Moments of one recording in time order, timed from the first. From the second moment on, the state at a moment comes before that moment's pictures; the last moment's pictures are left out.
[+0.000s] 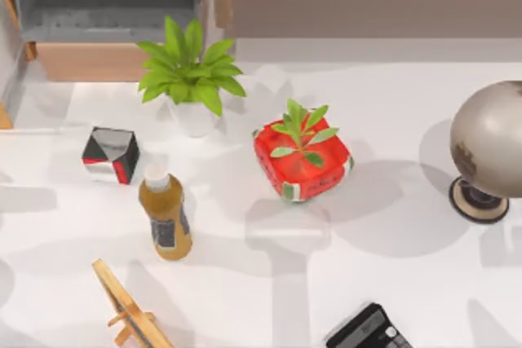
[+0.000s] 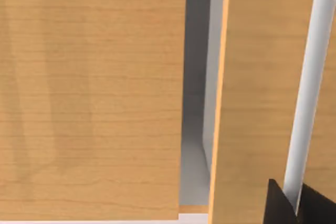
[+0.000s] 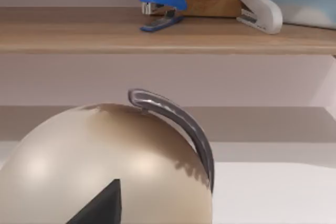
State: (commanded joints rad) left arm 0.55 2.12 0.70 1.38 0.60 1.59; right arm 0.00 0.00 0.00 0.00 0.00 0.00
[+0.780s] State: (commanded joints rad) left arm 0.68 2.04 0.49 1.51 0.72 1.60; right arm 0.00 0.00 0.00 0.00 0.00 0.00
